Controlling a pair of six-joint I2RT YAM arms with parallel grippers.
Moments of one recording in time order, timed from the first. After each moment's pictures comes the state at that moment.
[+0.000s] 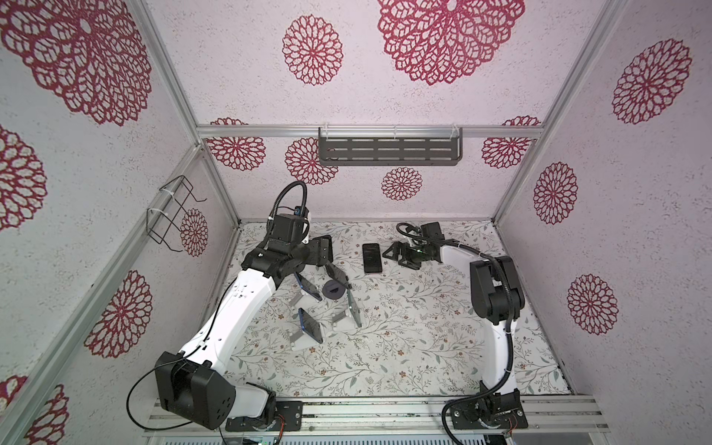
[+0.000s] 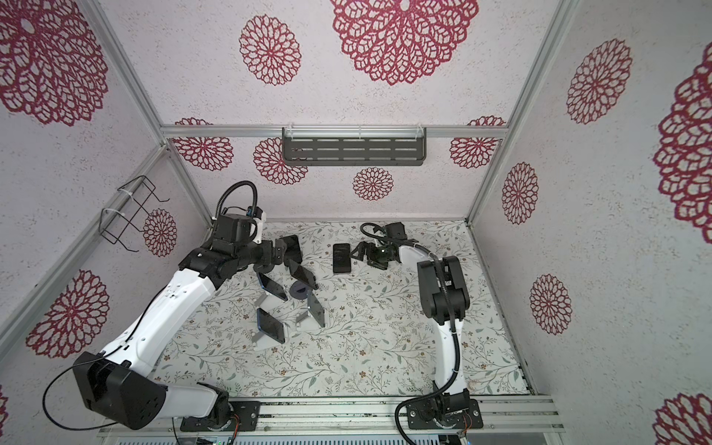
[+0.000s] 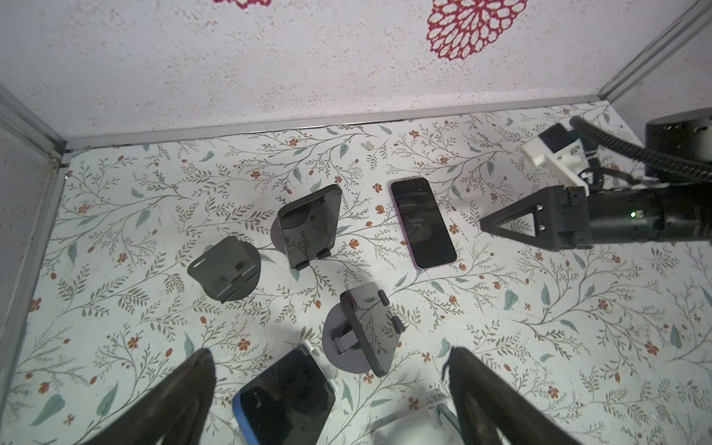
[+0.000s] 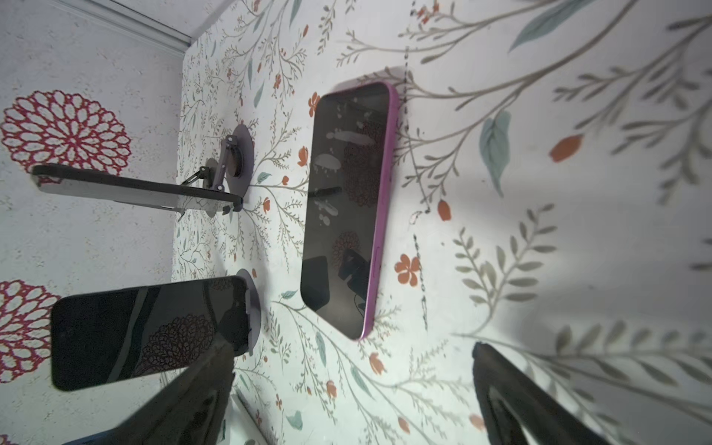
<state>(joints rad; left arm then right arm) -0.31 1.41 1.38 -0.65 -0.06 -0.12 0.25 2.15 1.58 -0.35 -0.67 0.39</state>
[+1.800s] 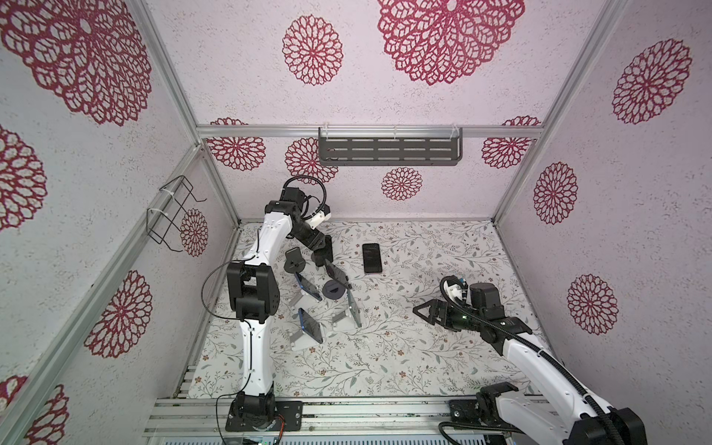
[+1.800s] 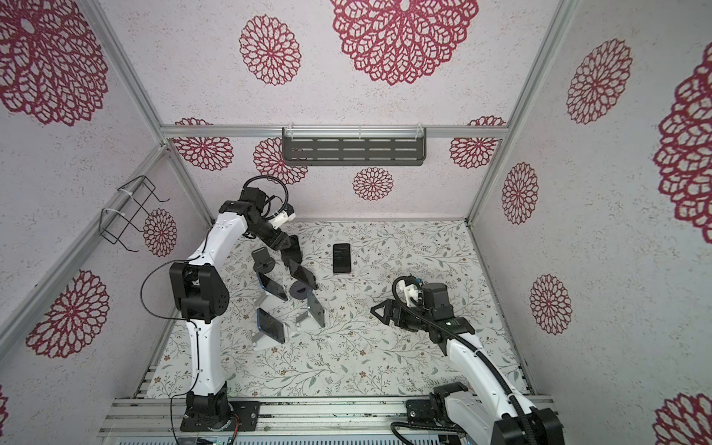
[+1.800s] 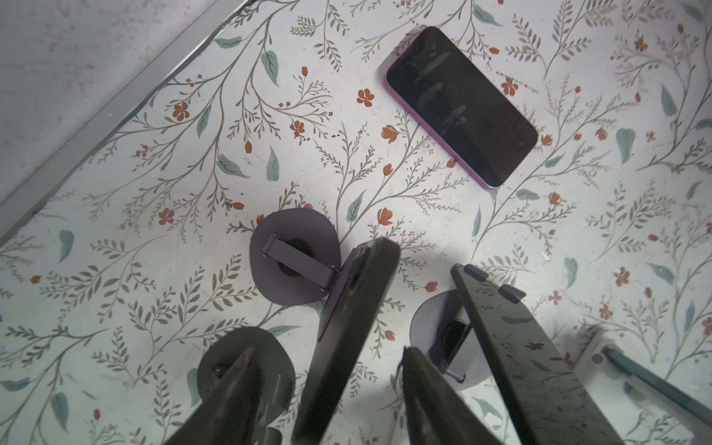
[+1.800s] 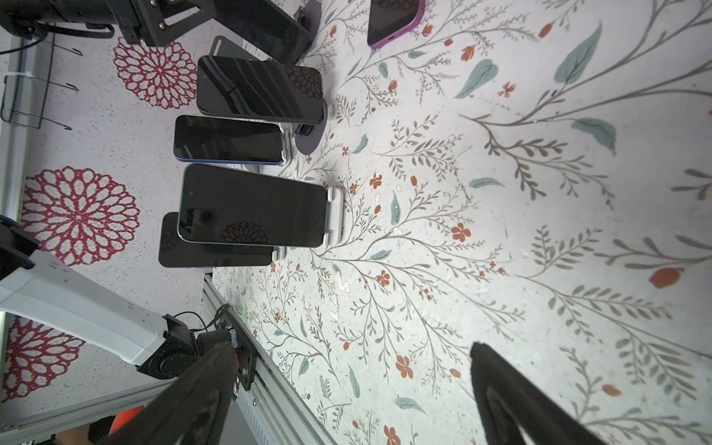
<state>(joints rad) -0.13 2.26 2.20 -1.10 0.30 0.58 0.24 0.97 0.55 -0.35 -0.67 0.53</state>
